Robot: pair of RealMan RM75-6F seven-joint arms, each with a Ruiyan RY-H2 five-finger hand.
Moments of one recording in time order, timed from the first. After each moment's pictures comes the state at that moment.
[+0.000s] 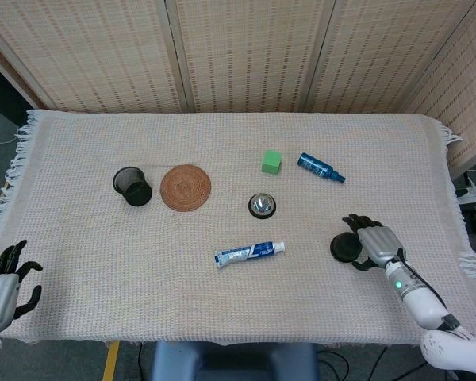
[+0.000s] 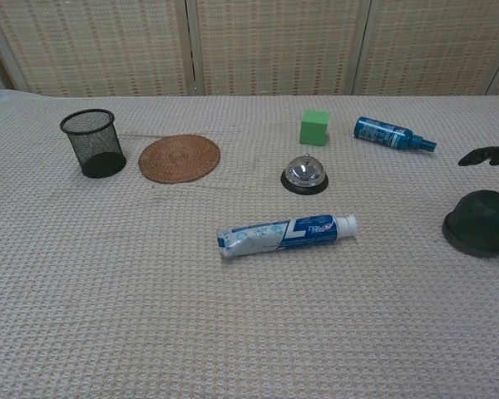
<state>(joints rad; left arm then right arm) -0.09 -1.07 -0.03 -1.75 1.37 1.41 0.23 0.66 -1.09 -0.05 -1.73 -0.89 0.86 -0.29</state>
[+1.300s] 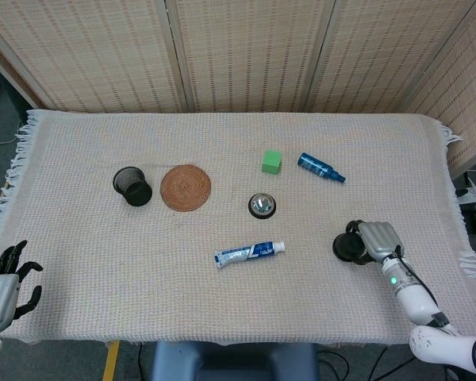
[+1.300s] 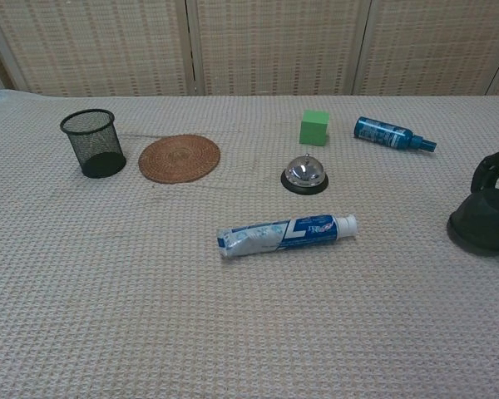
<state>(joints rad) -0.09 -1.07 -0.02 -1.75 1.37 1.41 0.23 0.63 -1.18 0.01 -1.66 -0.84 0.91 -0.34</state>
